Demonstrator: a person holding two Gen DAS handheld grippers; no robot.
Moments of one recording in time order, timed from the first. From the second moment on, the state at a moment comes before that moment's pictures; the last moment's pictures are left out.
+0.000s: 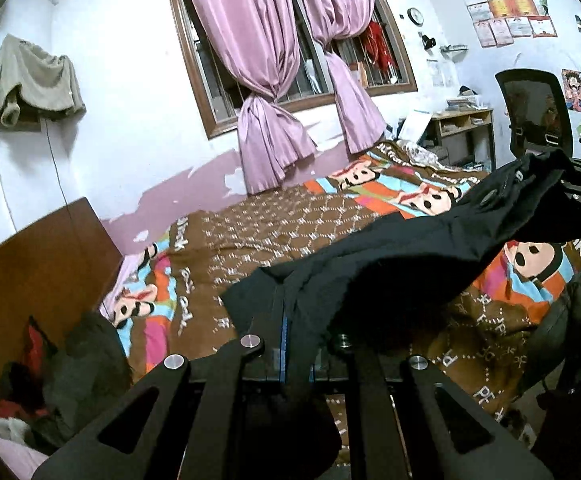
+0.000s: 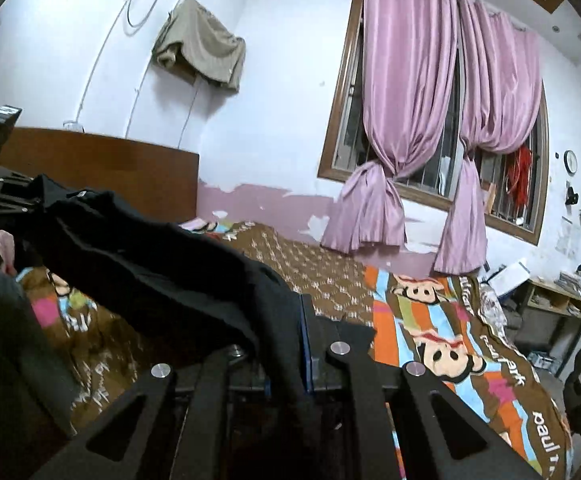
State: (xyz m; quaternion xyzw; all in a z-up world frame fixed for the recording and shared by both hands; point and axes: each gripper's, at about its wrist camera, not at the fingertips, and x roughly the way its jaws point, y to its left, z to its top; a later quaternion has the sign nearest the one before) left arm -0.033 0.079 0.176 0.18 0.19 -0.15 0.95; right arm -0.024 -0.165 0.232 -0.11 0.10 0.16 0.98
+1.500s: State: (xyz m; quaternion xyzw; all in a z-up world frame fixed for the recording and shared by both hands) left arm 0.330 0.080 0.048 0.13 0.34 -0.10 0.93; right arm 0.351 -0.162 0.097 -0.03 0.32 0.12 0.94
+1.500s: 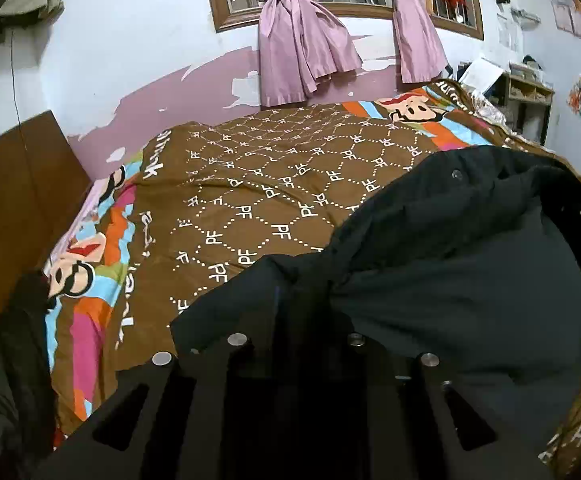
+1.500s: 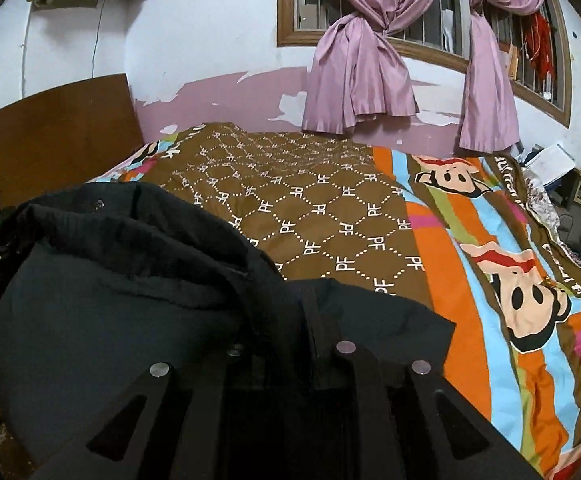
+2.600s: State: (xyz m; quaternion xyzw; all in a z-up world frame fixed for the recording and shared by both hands) left arm 0.184 0.072 0.041 0.05 0.34 -0.25 0.91; right arm 0.205 -0.163 0.070 -0.02 0.40 0.21 0.89
